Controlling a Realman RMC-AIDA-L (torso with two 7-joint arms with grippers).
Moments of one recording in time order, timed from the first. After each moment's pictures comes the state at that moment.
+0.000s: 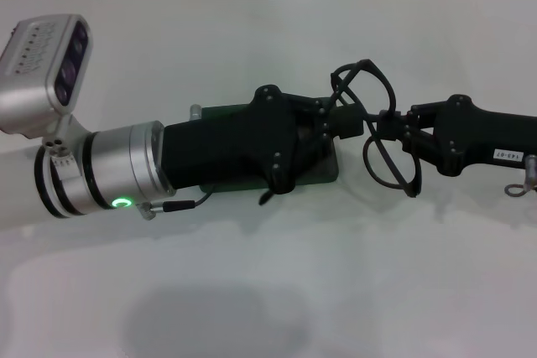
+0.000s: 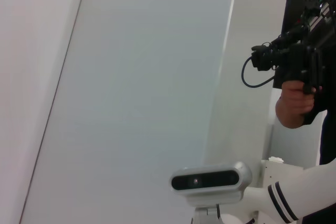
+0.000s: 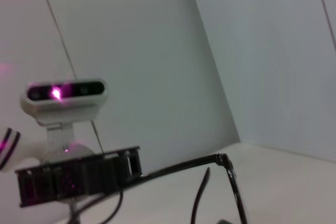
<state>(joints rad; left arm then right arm) -0.67 -2.09 0.84 0.16 1.61 1.78 -0.97 0.61 2.01 -0.86 -0.39 -1.70 -1.57 1.24</state>
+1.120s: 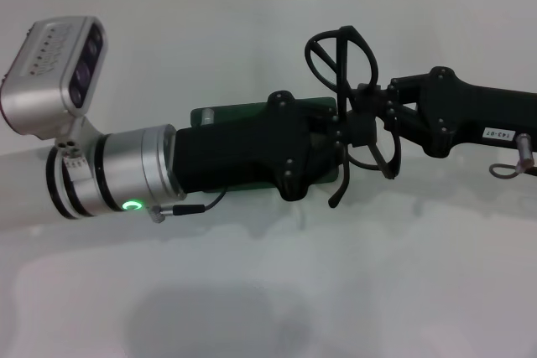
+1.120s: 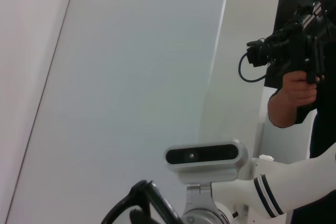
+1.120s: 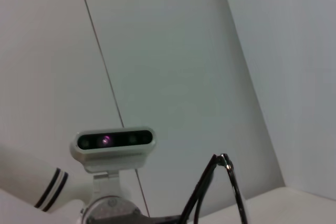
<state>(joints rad) -0.69 -2.10 0.85 0.15 1.61 1.78 -0.97 0.65 2.02 -0.87 -0.41 -1.64 -1.66 1.24</state>
